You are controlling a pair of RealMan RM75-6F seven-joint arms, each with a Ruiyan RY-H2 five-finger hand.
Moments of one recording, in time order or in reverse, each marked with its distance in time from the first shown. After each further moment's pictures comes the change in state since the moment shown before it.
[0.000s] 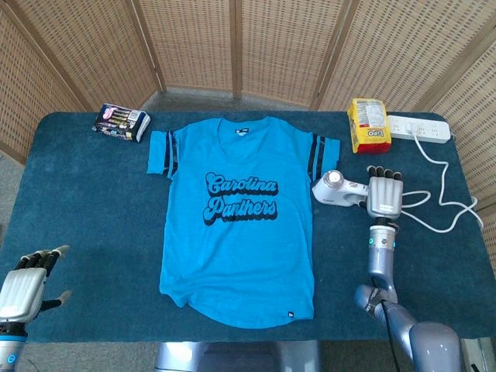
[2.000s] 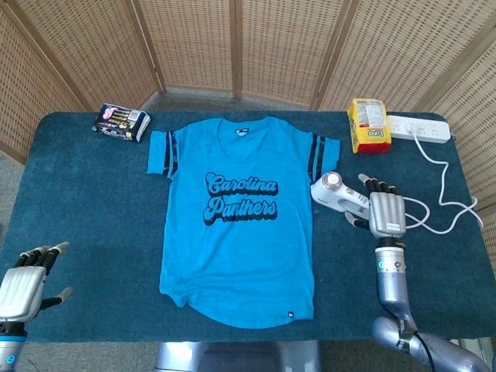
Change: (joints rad) left arm 0.006 0.004 -0.009 -0.009 0.042 0.033 -0.001; right arm -0.219 0.358 -0.014 -0.824 -0.034 0.116 -0.091
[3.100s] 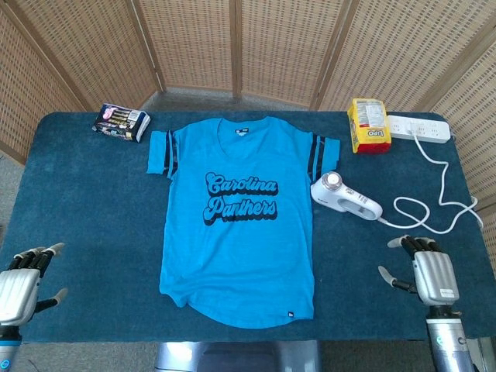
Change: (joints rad) left arm 0.022 0.007 0.001 0.005 0.027 0.032 -0.019; right arm -0.334 0.341 -0.231 -0.335 -0.344 0.195 0.326
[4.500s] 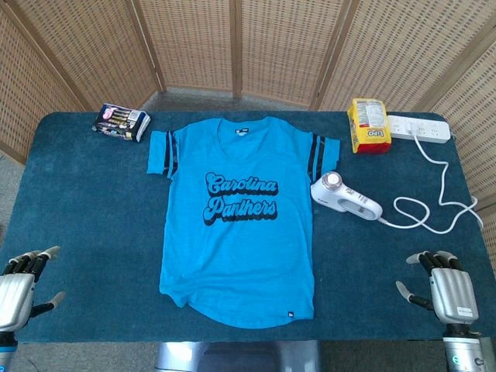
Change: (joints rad) left arm 0.026 -0.001 0.010 0.018 0.021 0.035 -0.041; right arm -0.093 0.033 -0.068 0.033 0.000 0.062 -0.028
